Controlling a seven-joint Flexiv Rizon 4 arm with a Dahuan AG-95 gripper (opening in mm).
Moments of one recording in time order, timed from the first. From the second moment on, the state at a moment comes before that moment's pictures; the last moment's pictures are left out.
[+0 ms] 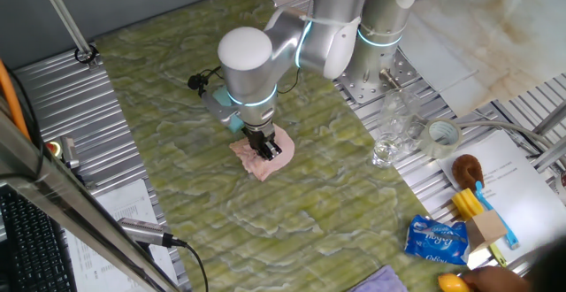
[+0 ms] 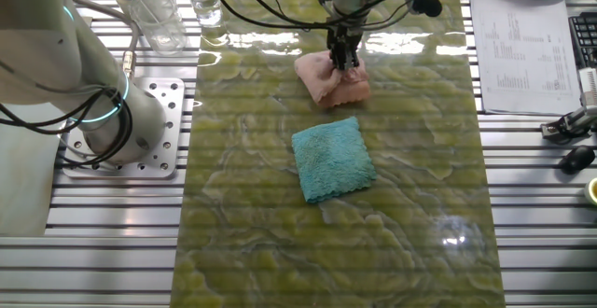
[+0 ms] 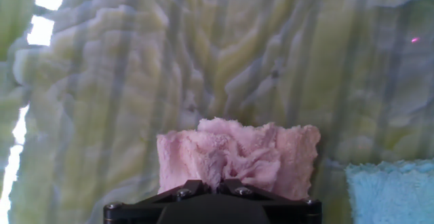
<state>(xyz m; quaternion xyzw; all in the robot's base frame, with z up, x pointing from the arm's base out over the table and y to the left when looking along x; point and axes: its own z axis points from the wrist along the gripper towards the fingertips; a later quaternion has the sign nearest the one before) 0.440 0.143 0.023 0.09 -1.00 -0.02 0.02</state>
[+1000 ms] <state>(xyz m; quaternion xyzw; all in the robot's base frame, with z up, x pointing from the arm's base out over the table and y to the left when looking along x) 0.441 0.169 0.030 0.07 -1.00 -0.05 0.00</state>
